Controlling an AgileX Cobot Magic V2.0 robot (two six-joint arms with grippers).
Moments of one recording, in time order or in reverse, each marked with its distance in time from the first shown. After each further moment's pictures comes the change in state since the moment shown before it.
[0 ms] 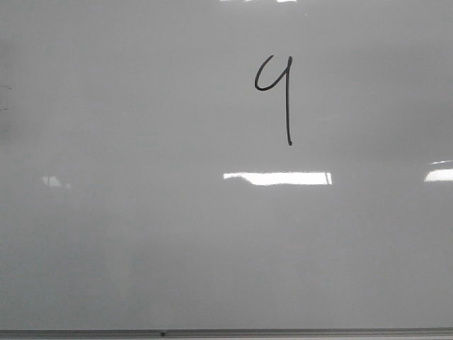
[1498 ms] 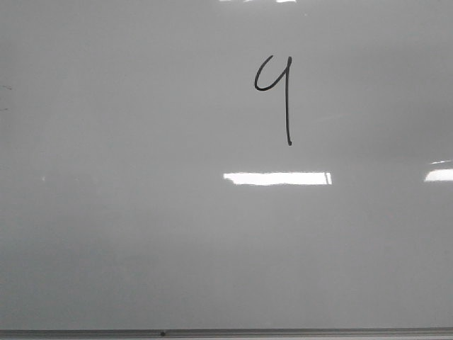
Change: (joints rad) left arm 0.399 -0.614 0.774 -0.164 -0.768 0.145; right arm 0.000 0.000 0.002 0.000 0.000 0.000
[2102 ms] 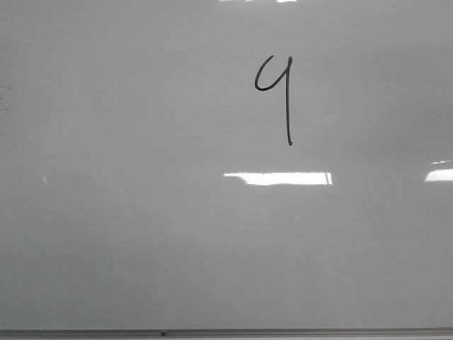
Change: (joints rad) left arm 0.000 0.000 0.000 -0.010 -0.021 0.013; right arm 0.000 0.000 0.000 0.000 0.000 0.000
